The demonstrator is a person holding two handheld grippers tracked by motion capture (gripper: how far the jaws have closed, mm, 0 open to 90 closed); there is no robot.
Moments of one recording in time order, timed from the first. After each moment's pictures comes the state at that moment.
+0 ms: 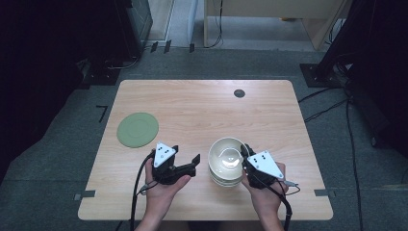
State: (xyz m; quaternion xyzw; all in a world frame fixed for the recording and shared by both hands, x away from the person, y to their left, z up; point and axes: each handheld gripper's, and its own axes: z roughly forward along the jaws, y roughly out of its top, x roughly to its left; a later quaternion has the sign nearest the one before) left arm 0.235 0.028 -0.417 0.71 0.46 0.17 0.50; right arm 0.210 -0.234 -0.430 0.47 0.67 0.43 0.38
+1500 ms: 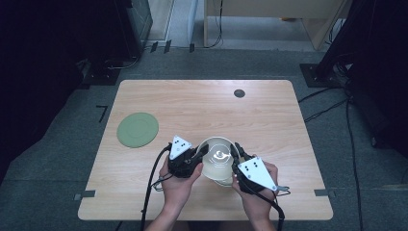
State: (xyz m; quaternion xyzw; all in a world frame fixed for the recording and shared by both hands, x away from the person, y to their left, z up) left arm 0.250 -0.005 -0.415 0.72 0.44 0.14 0.52; right arm 0.193 -0.206 -0.413 0.43 0.64 0.48 0.41
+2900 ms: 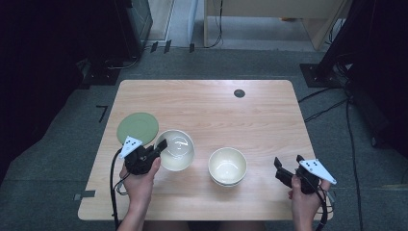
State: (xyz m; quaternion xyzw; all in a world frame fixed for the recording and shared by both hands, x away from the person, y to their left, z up) left arm 0.267 0.109 -0.435 0.65 0.50 0.17 0.54; right arm 0.199 -0.360 -0.479 0.61 0.59 0.42 0.33
